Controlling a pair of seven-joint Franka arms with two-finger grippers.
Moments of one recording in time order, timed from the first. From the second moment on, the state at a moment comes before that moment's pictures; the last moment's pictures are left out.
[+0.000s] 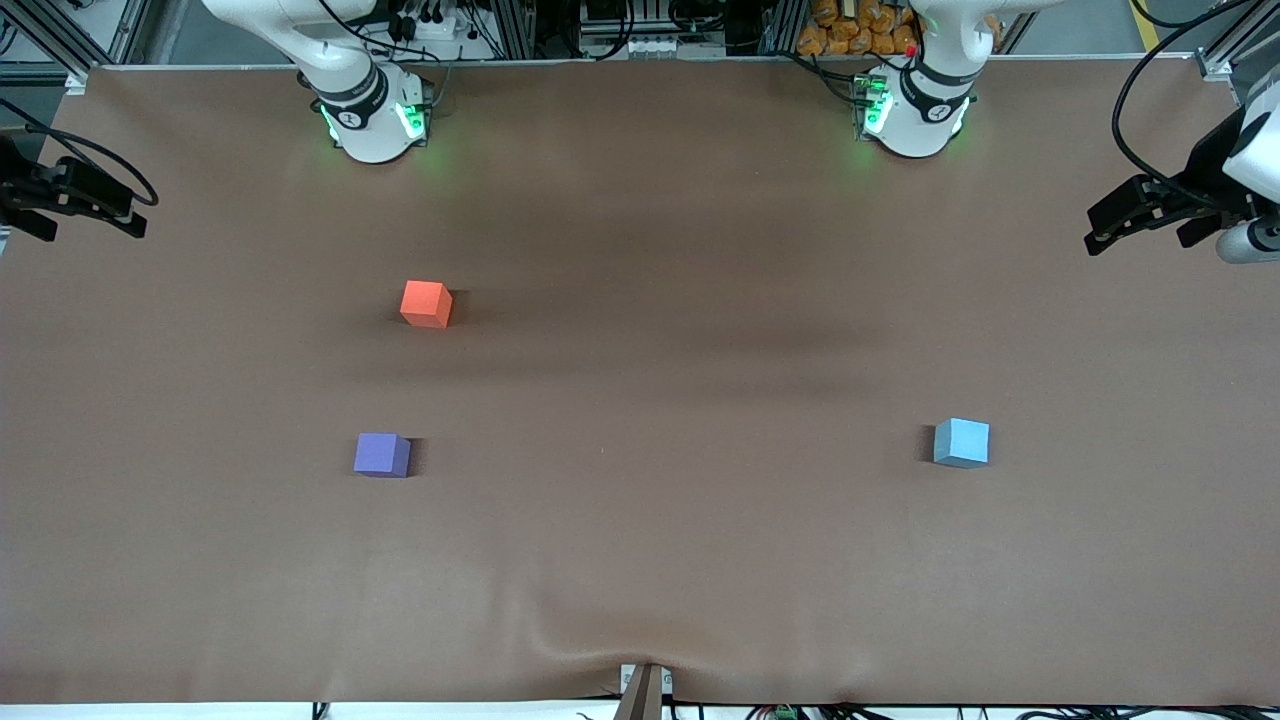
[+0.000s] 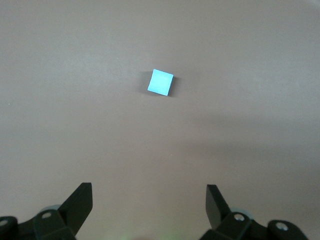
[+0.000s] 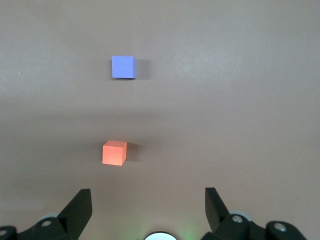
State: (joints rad) left arm 0.06 -0.04 -0.14 -1.56 0.00 1.53 -0.16; right arm 0.06 -0.03 -0.11 -1.51 0.04 1.41 -0.05
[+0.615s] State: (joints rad) left arm 0.06 -0.04 -0.14 -1.58 0.00 1.55 -0.16; right arm 0.06 -0.03 -0.11 -1.51 0.04 1.41 -0.05
